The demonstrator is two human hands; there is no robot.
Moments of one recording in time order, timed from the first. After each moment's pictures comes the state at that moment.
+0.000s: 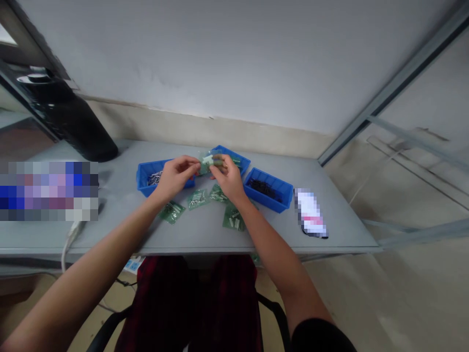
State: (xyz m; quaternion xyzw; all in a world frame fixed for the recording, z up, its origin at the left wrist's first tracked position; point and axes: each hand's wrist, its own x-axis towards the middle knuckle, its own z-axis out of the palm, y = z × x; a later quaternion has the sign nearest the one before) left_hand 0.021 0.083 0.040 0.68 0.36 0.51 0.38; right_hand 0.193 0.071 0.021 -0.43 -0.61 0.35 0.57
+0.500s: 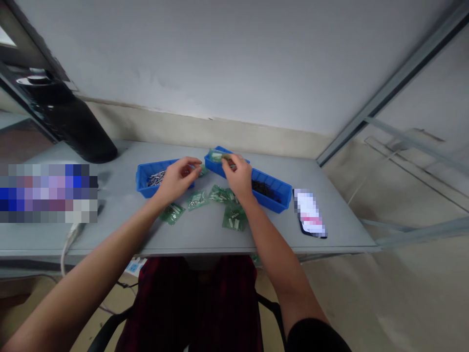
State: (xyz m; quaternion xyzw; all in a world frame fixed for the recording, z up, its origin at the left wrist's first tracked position) left_hand 0.019 0.080 0.037 0.76 0.36 0.48 0.26; right_hand 0.220 0.080 0.028 -0.52 -0.65 0.10 0.55
